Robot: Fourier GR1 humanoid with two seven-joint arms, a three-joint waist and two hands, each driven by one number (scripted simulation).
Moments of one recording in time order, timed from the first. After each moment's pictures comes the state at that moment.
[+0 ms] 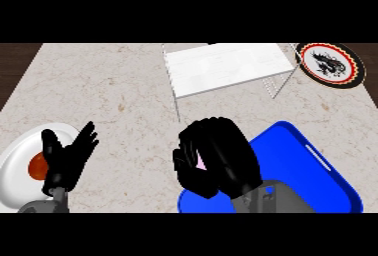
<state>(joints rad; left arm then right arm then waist) -0.04 0.27 -0.04 -1.33 0.24 0.09 0.25 -0.49 -0.09 0.61 -1.81 0.65 0.11 0.69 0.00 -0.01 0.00</state>
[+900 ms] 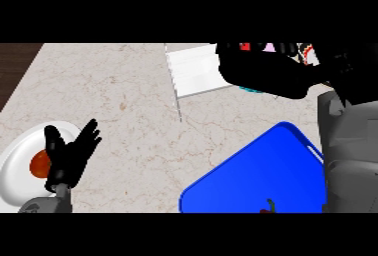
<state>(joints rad) -0.06 0.25 -0.03 -1.33 0.22 0.07 0.27 -1.02 -0.13 0.07 -1.83 0.52 0.36 0.93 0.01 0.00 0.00</state>
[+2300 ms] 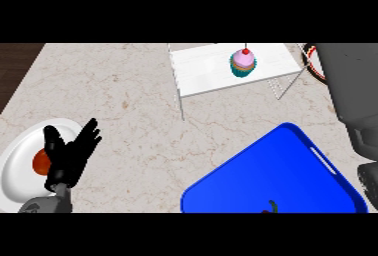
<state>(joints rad) -0.06 0.23 0.00 -1.33 0.19 0.04 0.27 -1.35 -0.29 -0.07 -0.86 0.63 0.20 0.33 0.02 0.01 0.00</state>
